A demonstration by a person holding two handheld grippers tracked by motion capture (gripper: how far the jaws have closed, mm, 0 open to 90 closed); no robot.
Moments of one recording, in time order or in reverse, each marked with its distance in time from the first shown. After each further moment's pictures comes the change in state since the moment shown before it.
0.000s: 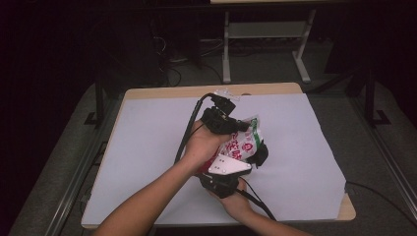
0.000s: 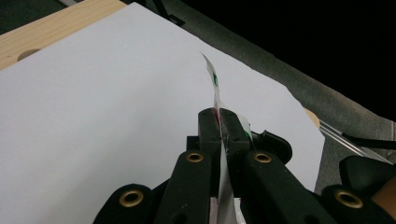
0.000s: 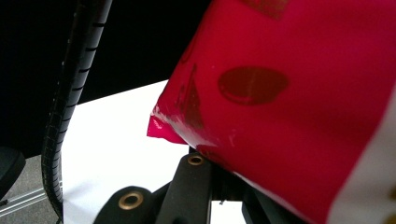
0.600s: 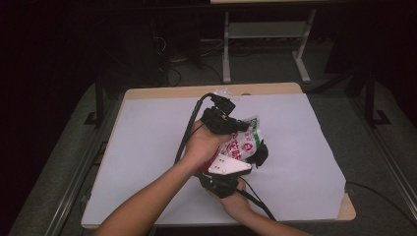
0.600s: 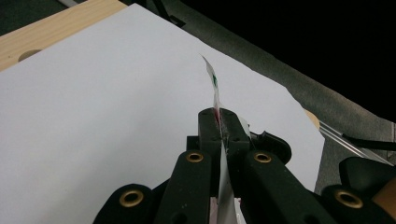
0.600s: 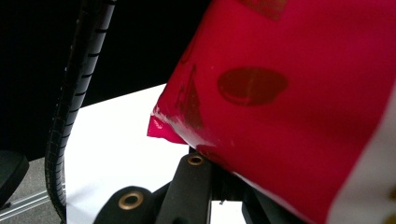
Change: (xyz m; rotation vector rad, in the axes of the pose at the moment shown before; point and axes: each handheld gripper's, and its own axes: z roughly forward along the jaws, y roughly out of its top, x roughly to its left) left arm -0.001 0.000 -0.001 -0.002 0.001 -0.004; right arm 0.001 0.001 0.000 -0.009 0.006 0.011
